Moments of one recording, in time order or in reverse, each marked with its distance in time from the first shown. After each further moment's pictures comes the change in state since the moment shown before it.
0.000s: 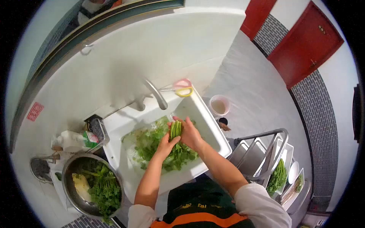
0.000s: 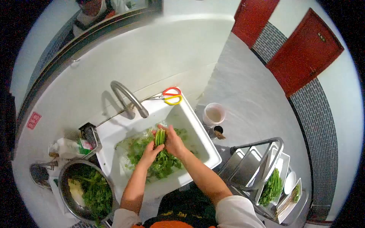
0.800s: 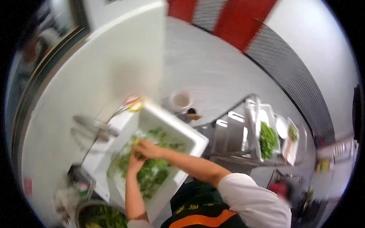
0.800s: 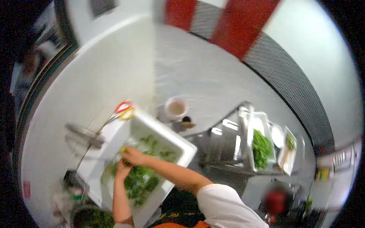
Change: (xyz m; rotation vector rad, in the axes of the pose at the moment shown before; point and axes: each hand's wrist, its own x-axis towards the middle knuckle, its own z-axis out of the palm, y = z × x) left_hand 0.040 -0.033 -0.036 0.425 -0.199 -0.164; right_hand 0.011 0.015 0.002 -1.069 0.198 -0.199
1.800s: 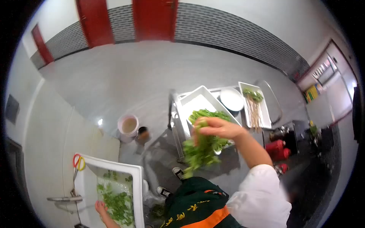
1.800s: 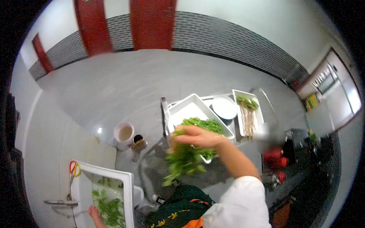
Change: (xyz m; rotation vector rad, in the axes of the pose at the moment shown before) left_hand 0.023 -0.081 -0.021 -0.161 0.533 -0.239; right_hand -0.427 -0.069 -0.335 0.156 0.358 0.083
